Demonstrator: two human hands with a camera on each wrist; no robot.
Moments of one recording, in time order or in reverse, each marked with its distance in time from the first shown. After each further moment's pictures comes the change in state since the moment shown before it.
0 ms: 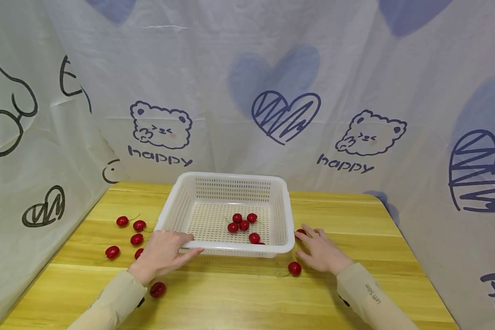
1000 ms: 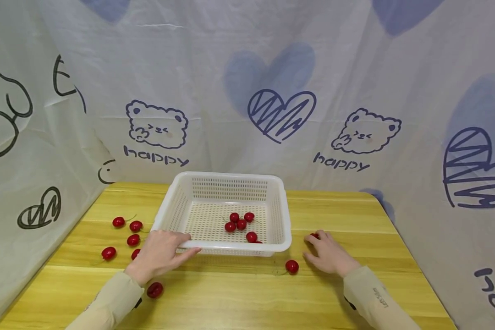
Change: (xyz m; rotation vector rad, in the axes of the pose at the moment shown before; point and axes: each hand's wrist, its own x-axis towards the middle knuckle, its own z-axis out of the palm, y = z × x) left_hand 0.000 0.001 0.000 -0.004 0.013 0.011; right_hand -0.019 0.016 -0.001 0.023 0.031 0.027
